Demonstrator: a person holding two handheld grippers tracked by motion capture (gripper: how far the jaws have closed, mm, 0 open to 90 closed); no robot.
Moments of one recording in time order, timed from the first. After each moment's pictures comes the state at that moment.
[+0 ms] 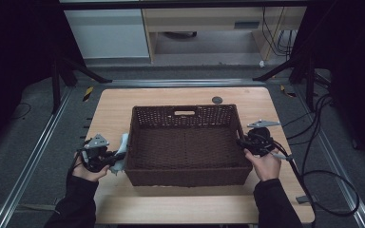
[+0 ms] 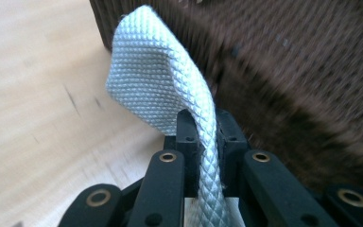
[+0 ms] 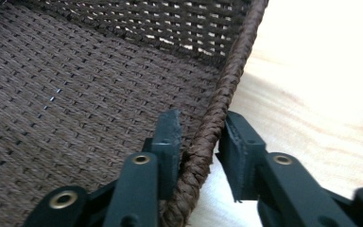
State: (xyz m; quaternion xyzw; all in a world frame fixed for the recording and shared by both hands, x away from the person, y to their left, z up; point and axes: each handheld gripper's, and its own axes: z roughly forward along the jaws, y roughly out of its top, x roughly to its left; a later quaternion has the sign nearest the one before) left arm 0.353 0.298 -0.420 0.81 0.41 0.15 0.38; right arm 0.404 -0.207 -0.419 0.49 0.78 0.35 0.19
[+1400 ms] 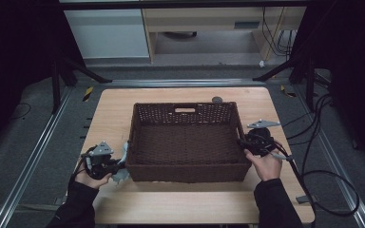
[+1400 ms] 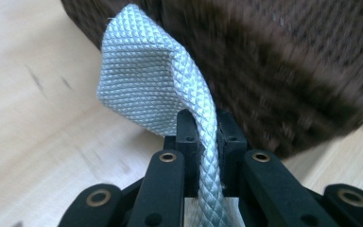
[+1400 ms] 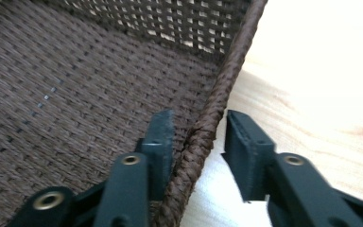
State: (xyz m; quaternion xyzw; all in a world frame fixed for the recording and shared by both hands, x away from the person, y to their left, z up) left arm 0.343 0.291 -0.455 0.84 0.39 0.11 0.35; right arm 0.402 -0.209 -0.417 0.48 0.78 0.35 0.20
